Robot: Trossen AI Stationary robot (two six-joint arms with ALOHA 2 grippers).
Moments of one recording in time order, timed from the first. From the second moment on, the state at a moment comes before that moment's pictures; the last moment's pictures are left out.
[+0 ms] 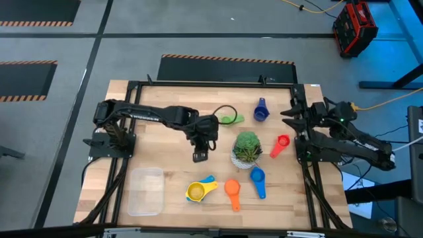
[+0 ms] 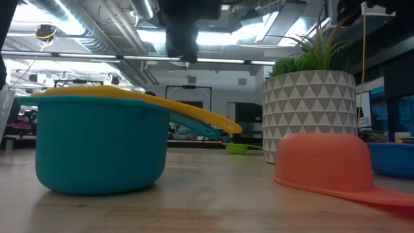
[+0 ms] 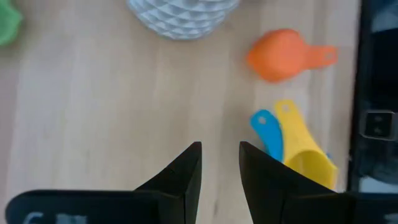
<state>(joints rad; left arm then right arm) -0.01 1.75 1.54 -0.89 0.22 -0.23 -0.37 0.27 0.41 0.19 -0.45 0.21</state>
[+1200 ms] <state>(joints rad) -0.18 1.75 1.46 -0.92 -0.07 -0.52 0.43 1.27 0.84 0.25 -0.06 -0.11</state>
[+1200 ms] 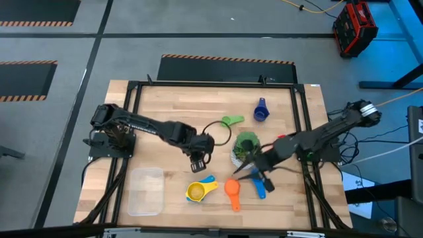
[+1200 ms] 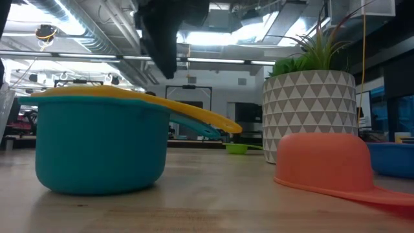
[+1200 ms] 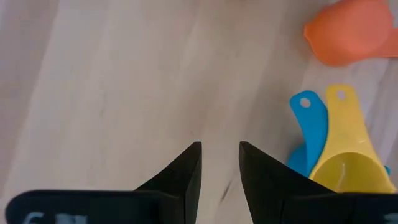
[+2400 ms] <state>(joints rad) -0.29 1.77 1.11 -0.36 -0.10 -0.67 0.49 1.90 1.10 0.21 -0.06 -0.16</state>
